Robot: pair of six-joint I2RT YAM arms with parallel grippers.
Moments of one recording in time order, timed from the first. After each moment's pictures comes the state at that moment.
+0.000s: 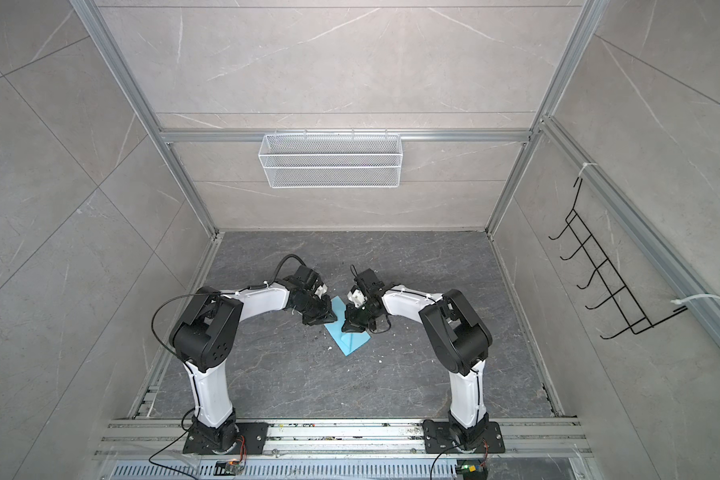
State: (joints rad) left arm -0.49 1.93 1.17 -0.43 0.50 -0.65; right arm 0.60 1.96 1.22 -0.44 -0.59 0.61
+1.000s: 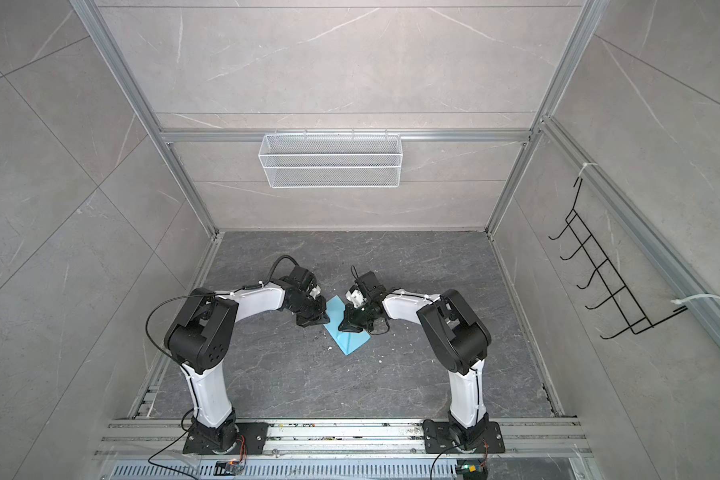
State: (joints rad) left arm -0.48 1.92 1.15 -0.47 0.45 -0.65; right arm 0.60 1.96 1.16 -0.28 -0.64 0.66
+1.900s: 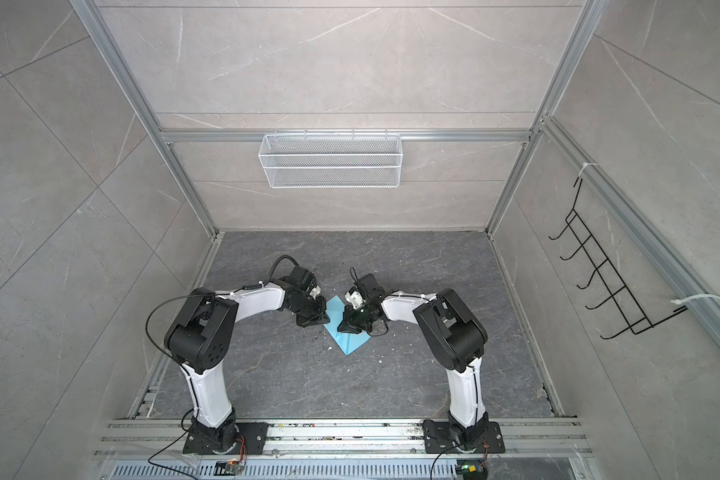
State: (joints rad) left arm -0.48 1.92 1.15 -0.47 0.45 -0.65; right arm 0.60 1.99 1.15 -0.22 -0.65 0.67
